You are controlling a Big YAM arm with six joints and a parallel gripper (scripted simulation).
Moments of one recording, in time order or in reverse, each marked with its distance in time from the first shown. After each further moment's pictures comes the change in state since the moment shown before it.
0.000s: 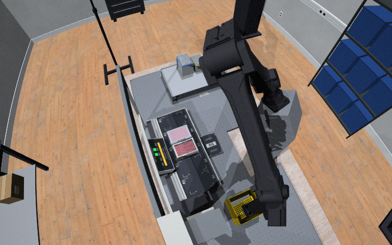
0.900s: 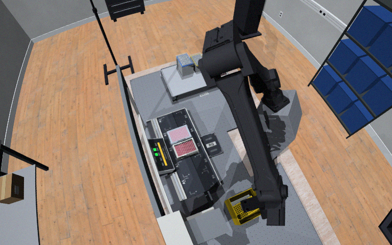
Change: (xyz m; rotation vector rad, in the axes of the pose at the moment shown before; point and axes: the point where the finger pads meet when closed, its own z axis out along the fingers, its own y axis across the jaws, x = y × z) arm 0.002 -0.002 0.007 0.005 0.003 0.142
